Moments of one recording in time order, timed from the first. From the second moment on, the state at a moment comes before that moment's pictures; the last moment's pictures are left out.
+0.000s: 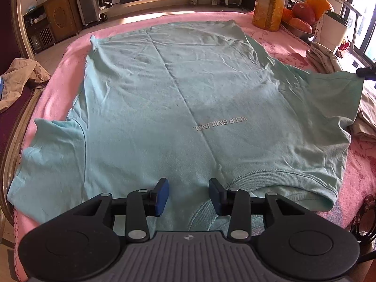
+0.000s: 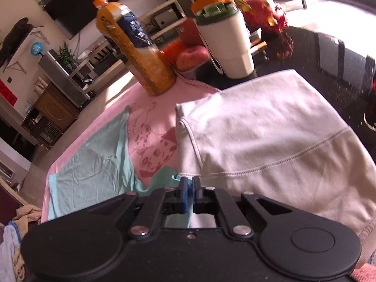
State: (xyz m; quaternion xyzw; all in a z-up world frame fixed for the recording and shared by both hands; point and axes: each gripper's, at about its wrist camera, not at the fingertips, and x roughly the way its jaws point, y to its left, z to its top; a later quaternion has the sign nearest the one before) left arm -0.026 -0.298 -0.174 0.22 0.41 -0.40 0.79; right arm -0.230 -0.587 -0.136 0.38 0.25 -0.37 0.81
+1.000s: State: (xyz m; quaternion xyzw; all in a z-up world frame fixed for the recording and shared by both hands) left arm -0.028 -0.296 -0.175 0.23 0.40 -0.40 0.79; right arm -0.158 -0.535 -0.171 0.25 0.41 -0.26 0.84
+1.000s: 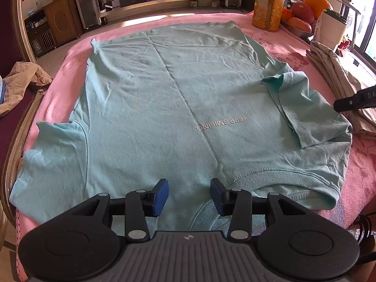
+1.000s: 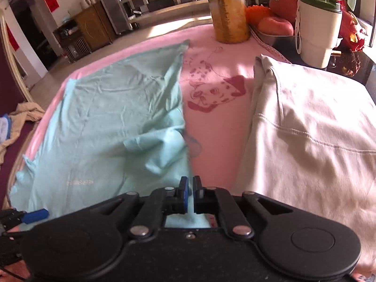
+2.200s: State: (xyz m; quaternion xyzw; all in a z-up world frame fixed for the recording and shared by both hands) left arm 0.019 -0.279 -0.171 0.21 0.42 -0.34 0.81; right arm -0.043 -0.540 -0.176 0.25 0.44 -0.21 0.84
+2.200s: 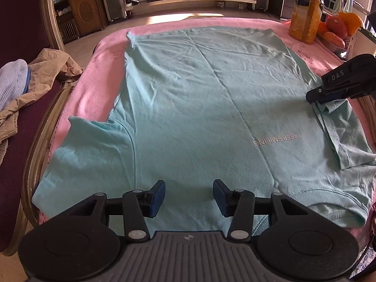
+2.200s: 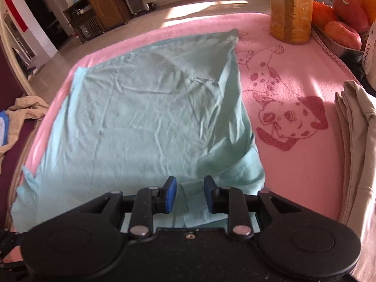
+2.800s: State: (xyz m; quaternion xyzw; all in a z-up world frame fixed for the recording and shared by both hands) left arm 0.019 -0.275 -0.172 0.21 0.42 -0.34 0.82; right arm -0.066 -0.542 -0.147 0.28 0.37 -0.16 0.87
